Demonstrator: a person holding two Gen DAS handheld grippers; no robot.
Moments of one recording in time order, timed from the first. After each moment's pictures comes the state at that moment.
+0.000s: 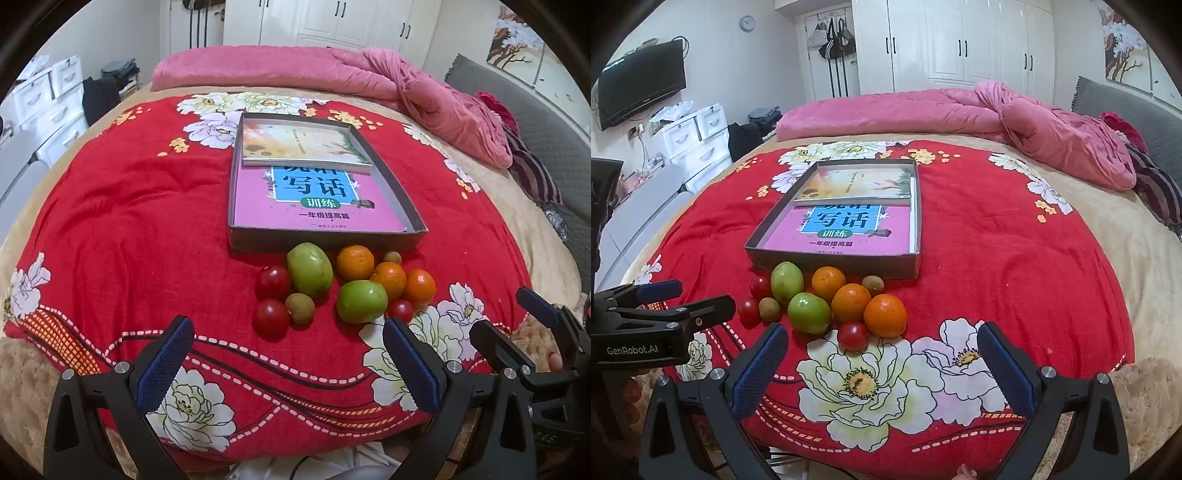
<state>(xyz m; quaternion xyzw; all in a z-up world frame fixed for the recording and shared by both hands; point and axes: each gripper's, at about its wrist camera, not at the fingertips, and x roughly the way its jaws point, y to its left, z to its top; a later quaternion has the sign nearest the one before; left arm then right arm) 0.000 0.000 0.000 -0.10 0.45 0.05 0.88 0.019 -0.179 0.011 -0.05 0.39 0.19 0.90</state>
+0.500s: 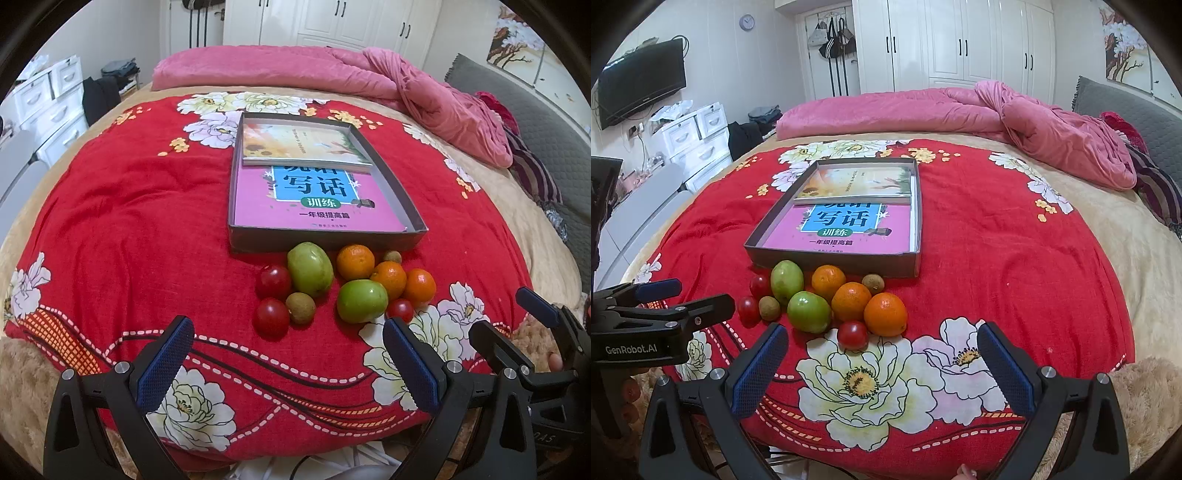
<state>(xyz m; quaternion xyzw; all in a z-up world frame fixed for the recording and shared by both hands) 0.003 0.001 -0.001 -0.10 0.45 0.05 0.88 0.018 -0.179 0.010 -0.05 0.39 0.19 0.90</state>
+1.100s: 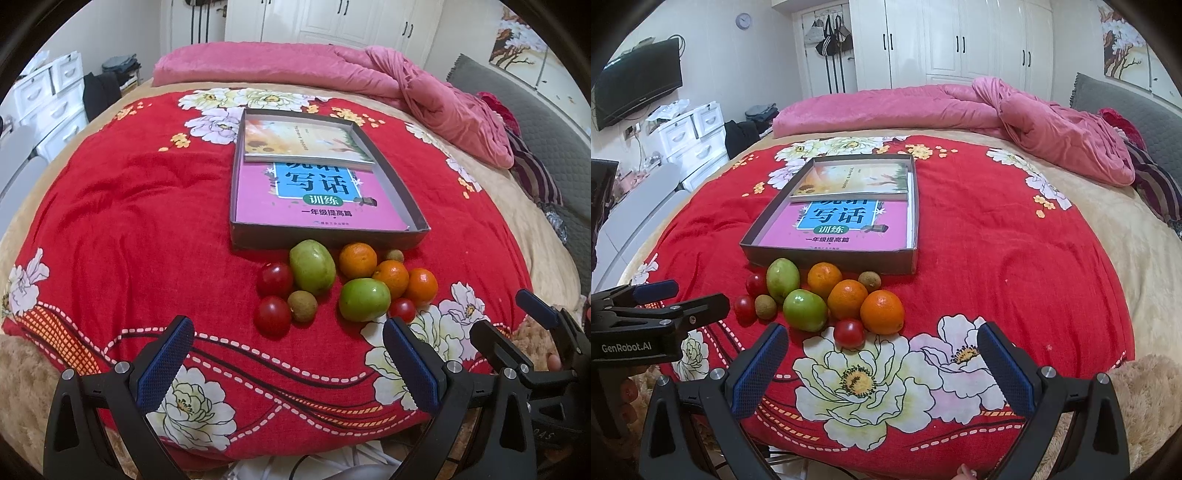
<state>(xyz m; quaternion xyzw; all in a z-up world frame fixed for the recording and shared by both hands) 0.002 0.002 -0.005 -0.11 0.46 0.05 0.88 0.021 -0.180 0.006 -0.05 0.40 0.18 0.90</state>
